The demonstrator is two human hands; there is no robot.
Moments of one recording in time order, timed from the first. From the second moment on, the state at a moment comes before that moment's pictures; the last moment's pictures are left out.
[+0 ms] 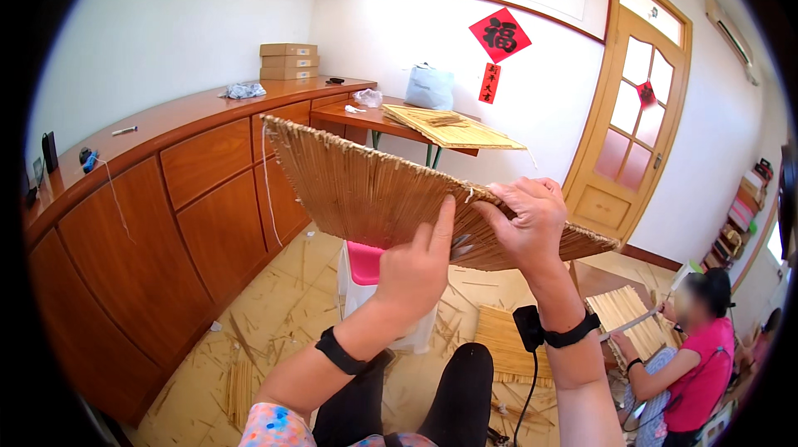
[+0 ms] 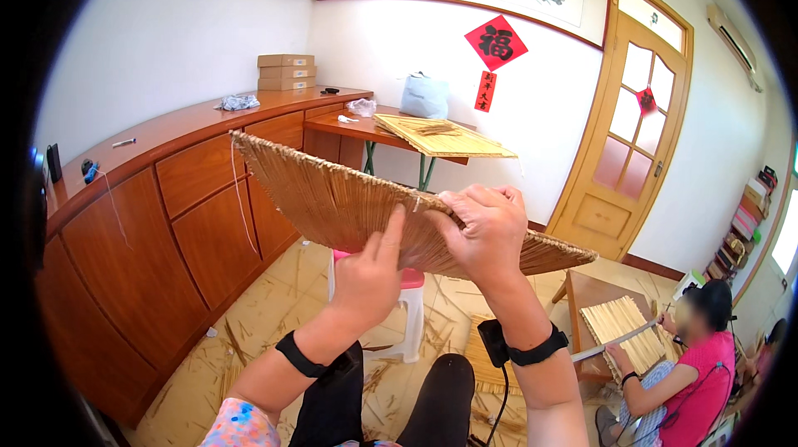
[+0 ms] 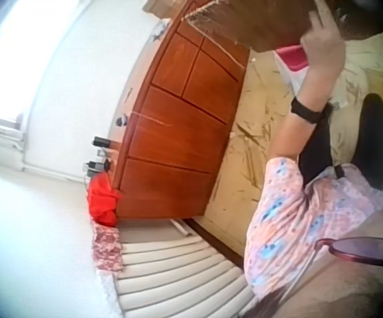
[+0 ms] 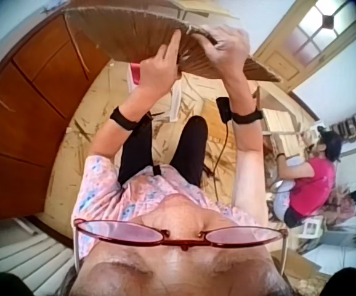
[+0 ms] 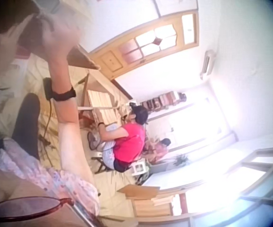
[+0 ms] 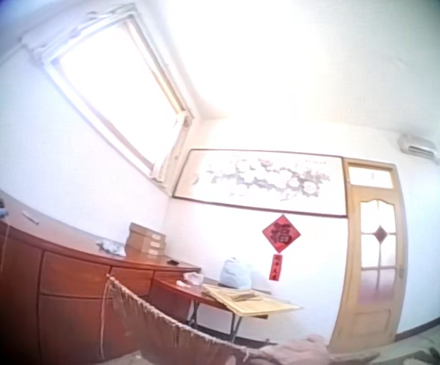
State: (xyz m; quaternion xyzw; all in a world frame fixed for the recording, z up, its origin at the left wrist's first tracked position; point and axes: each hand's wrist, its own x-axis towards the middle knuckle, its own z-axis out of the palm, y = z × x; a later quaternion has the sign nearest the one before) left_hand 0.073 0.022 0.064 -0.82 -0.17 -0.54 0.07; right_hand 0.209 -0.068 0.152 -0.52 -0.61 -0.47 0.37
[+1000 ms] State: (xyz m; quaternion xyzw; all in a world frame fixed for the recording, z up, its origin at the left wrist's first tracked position) left_hand 0.032 0.034 0.135 -0.82 -0.21 -0.53 0.08; right_hand 0.195 -0.071 0.151 -0.53 -0.66 -0.43 0.31
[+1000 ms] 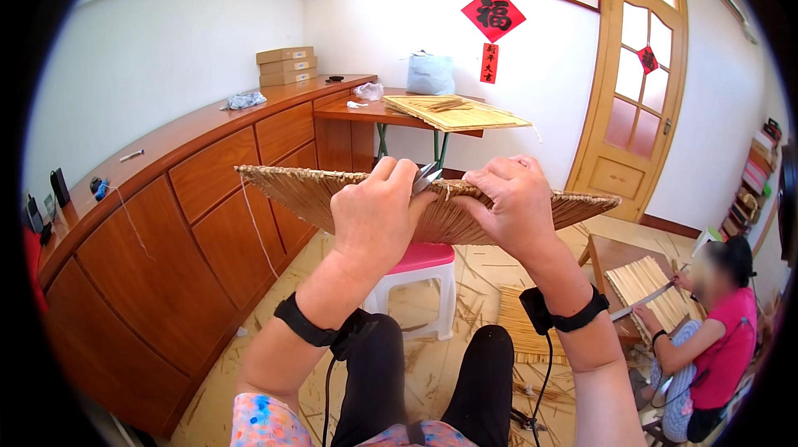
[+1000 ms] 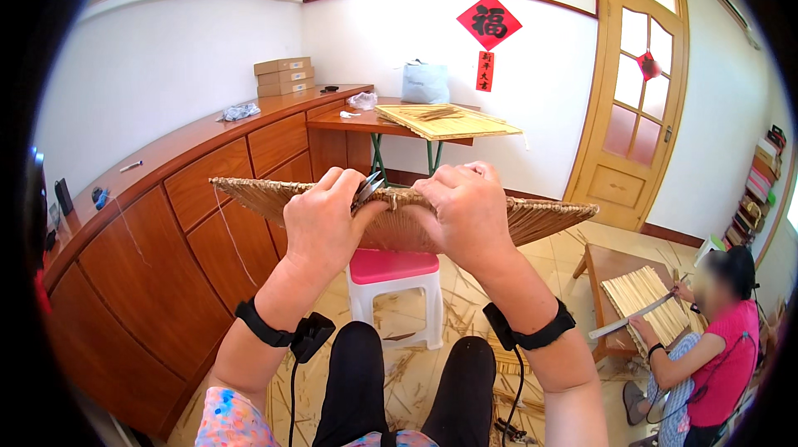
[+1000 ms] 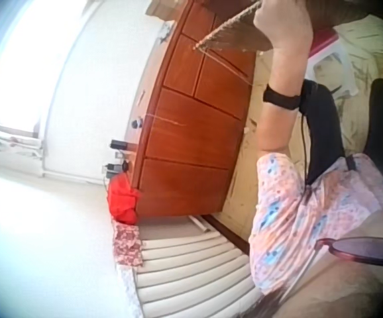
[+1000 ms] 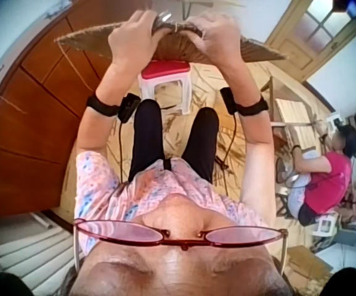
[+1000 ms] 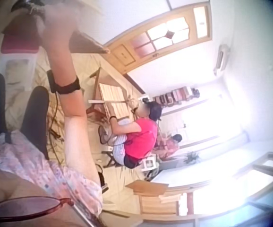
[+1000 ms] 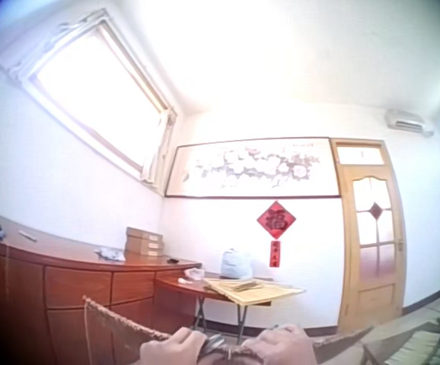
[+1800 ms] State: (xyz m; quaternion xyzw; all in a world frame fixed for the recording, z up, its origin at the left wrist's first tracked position) left_hand 0.036 0.032 0.133 -0.82 -0.21 -0.53 0.06; right_hand 0.198 -0.068 0.146 -0.56 -0.64 -0.43 0.29
